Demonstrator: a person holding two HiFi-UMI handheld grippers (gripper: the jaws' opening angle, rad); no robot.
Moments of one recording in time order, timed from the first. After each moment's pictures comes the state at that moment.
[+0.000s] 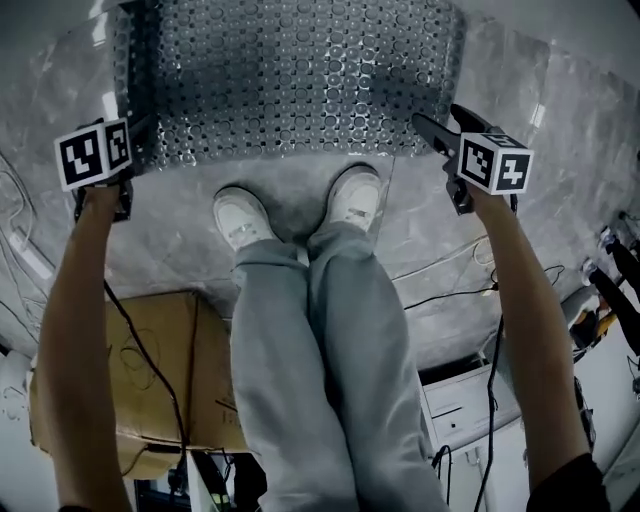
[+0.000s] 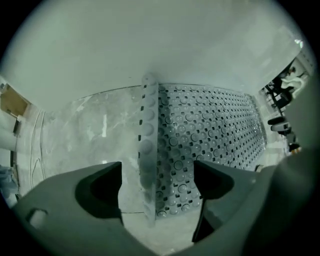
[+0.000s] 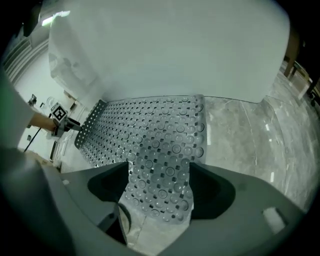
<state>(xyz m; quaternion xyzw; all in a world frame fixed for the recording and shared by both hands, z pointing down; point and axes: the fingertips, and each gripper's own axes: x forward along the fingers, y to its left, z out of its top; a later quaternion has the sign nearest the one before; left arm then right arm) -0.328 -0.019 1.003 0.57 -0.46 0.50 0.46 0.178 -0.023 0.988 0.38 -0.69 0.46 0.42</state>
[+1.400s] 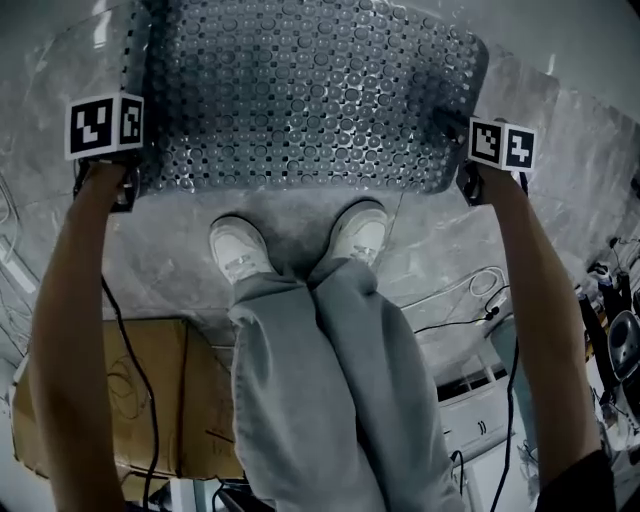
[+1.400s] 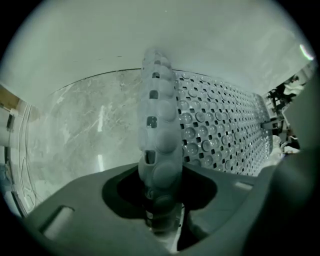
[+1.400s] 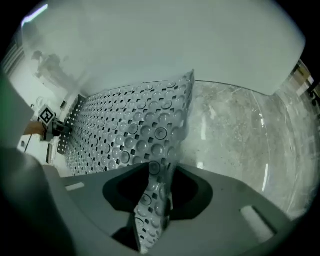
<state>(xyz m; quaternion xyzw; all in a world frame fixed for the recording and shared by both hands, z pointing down) -0.315 -0.045 1.057 0.57 -0.43 0.49 0.50 0.194 -0.069 1.062 0.38 -0.64 0.48 0.45</state>
